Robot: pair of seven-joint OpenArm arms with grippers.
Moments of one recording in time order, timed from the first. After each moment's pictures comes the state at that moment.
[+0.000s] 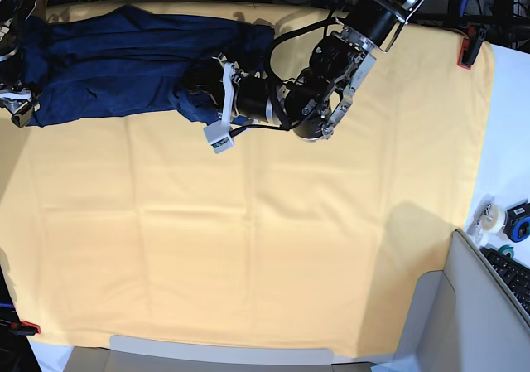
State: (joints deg) left arm -9.5 -3.7 31.8 84.3 -56.3 -28.5 64.9; right arm -18.7 13.3 48.1 108.9 39.3 2.5 -49.9
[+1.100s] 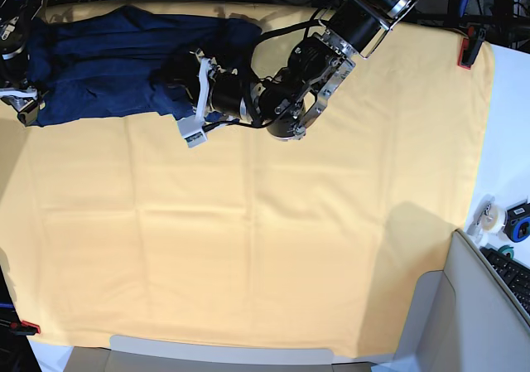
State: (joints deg) left arm -12.0 -0.2 37.3 78.3 -55.9 -28.7 62.1; right arm -18.4 11.2 48.0 108.9 39.3 2.5 -49.9
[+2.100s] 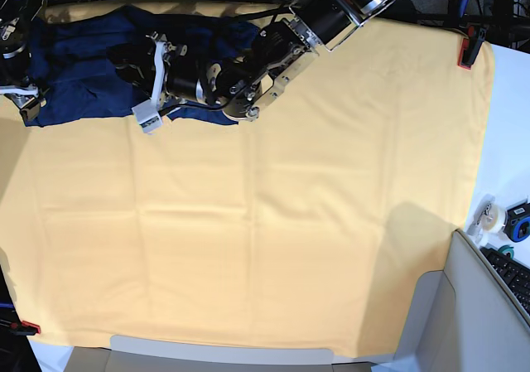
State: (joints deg) left arm -11.9 6.7 45.7 75.4 -56.2 -28.5 49.4; right arm -18.4 11.2 47.9 105.8 39.3 2.5 -49.9
